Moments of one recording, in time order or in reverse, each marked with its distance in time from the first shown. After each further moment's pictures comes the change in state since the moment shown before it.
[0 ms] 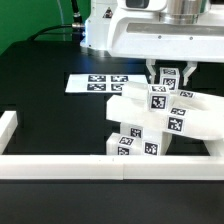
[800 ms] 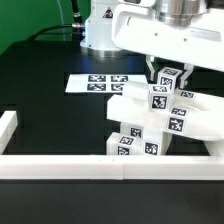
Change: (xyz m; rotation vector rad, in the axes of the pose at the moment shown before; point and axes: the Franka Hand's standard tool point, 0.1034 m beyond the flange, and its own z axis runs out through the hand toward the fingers) arm 0.000 -0.001 0.000 0.001 0.000 0.490
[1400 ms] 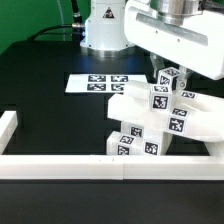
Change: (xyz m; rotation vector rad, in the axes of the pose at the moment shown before) arm -0.001 -0.001 0.000 0.001 -0.001 0.356
